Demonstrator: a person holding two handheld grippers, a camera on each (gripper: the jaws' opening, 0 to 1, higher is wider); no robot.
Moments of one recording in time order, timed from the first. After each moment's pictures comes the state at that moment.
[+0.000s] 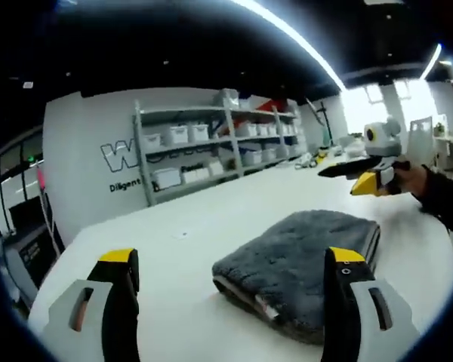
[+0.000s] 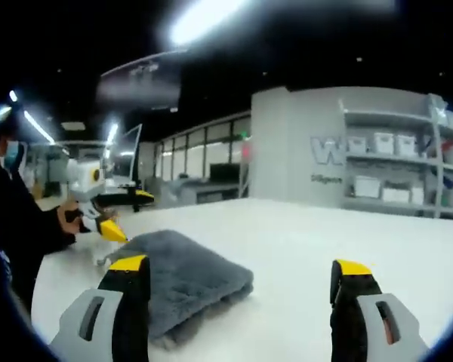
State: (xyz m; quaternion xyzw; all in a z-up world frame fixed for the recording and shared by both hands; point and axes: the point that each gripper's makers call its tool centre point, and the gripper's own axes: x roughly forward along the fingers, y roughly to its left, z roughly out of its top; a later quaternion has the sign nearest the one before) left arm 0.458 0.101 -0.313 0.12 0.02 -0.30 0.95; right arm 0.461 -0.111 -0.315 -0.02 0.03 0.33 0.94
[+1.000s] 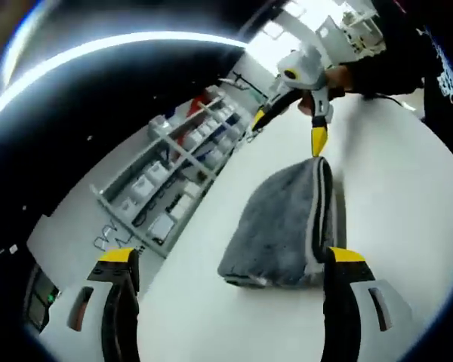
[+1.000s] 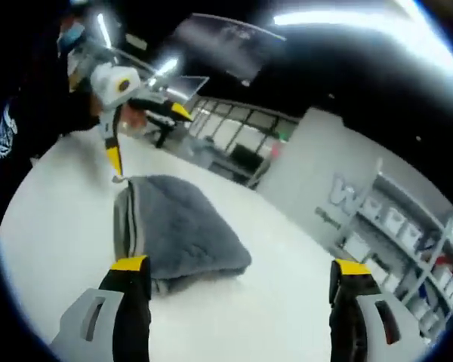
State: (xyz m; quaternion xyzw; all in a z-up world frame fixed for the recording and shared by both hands) left arm 0.405 0.103 -0.307 0.42 -0.08 -0.36 0.83; right arm 0.417 -0.104 -0.327 -0.30 -0.03 0.35 0.89
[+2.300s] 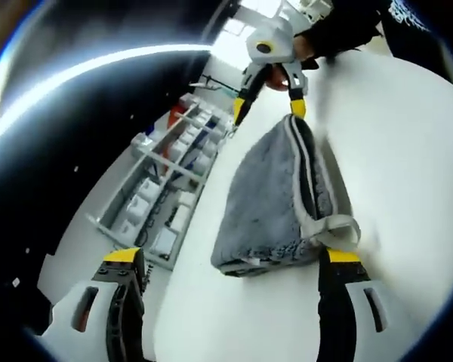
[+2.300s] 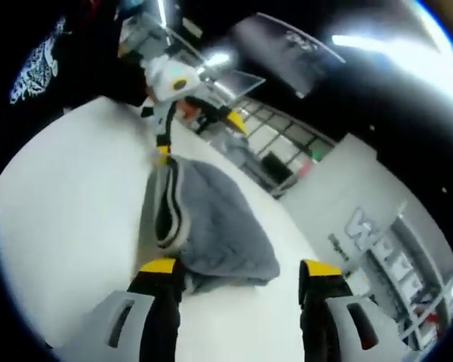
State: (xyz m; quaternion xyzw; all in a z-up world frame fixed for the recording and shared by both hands) left arm 0.424 0.098 -0.341 0.50 -0.11 -0.37 0.77; right arm 0.404 -0.073 -0.355 -0.40 -0.06 0.41 0.82
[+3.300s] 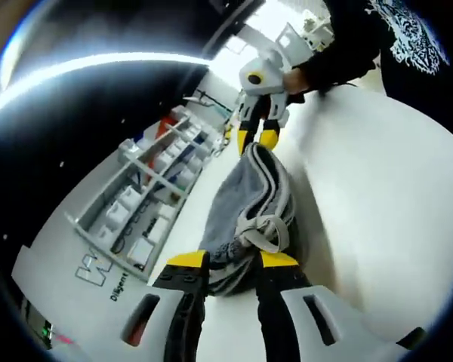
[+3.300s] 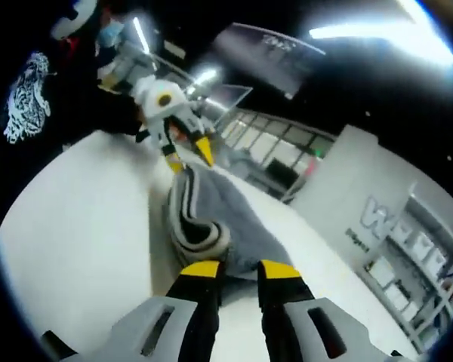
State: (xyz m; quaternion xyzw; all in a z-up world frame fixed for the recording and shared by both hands) left arm 0.402 0.080 -0.343 0.45 -0.10 -0.44 0.77; right arm 0.405 -0.069 -0.353 -0.32 -0.05 0.45 0.83
